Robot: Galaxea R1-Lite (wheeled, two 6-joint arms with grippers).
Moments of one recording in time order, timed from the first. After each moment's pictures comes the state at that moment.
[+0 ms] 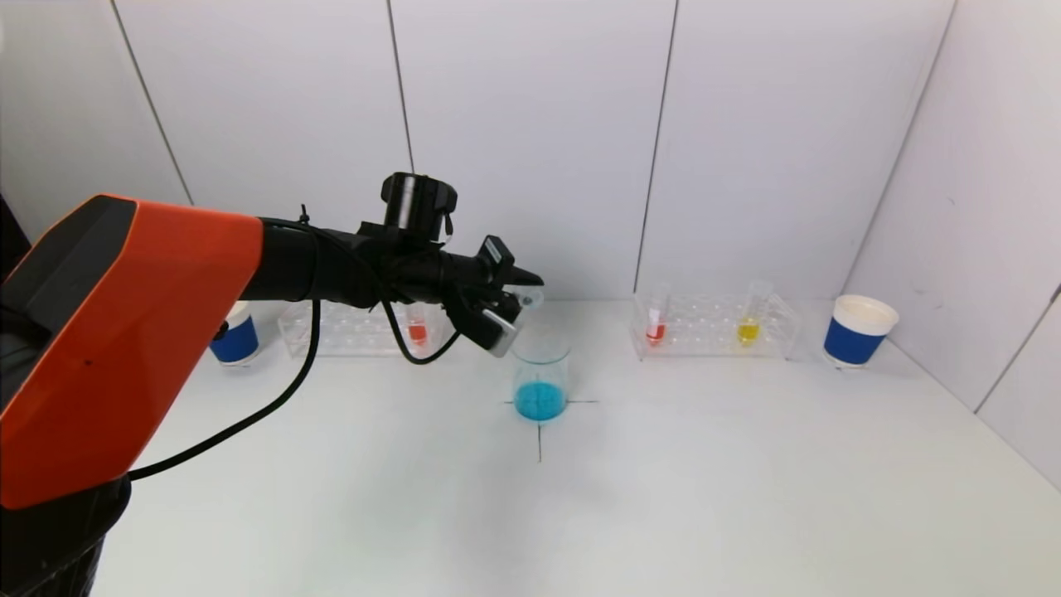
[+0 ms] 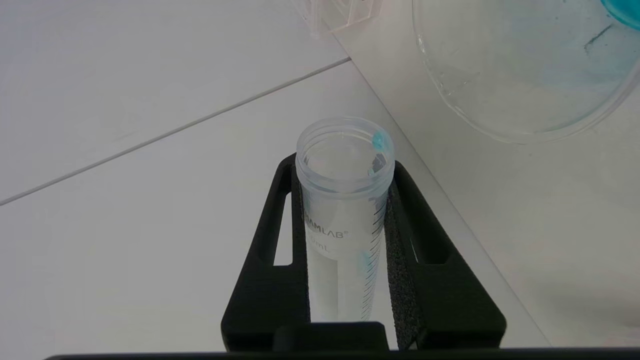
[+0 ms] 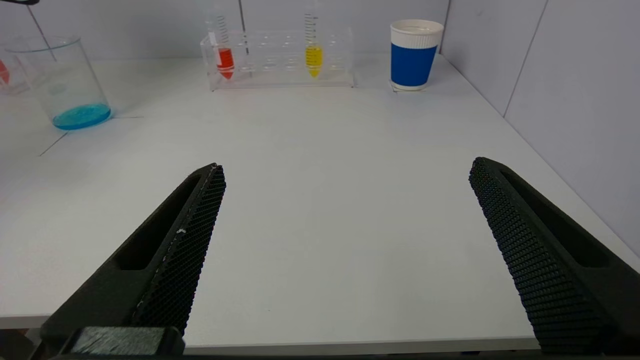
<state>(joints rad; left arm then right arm) -0.40 2.23 -1.74 -0.05 -0.58 2.05 0.00 0.00 0.00 0.00 -0.02 0.03</state>
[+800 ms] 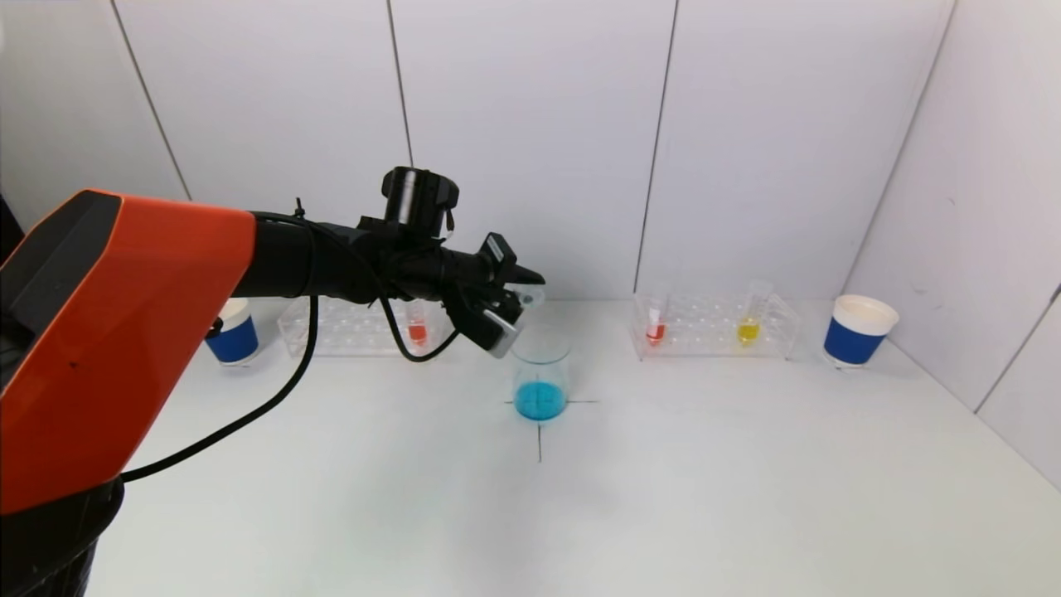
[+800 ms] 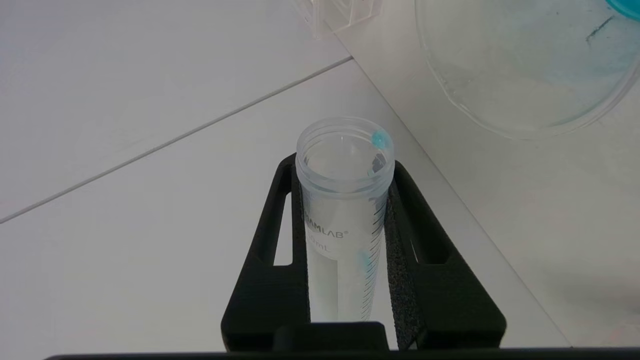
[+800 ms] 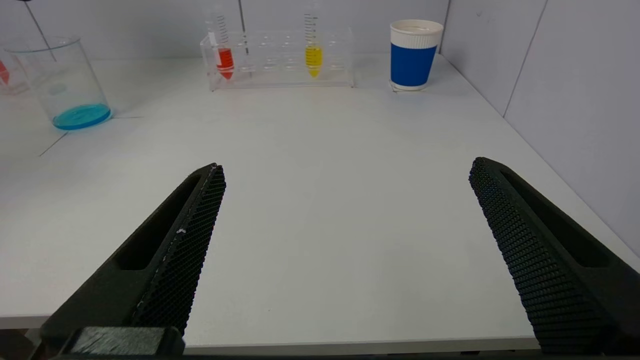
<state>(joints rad) -0.41 2.22 -1.75 -0.01 -0.56 2.08 0.00 0.00 0.00 0.00 -0.02 0.03</state>
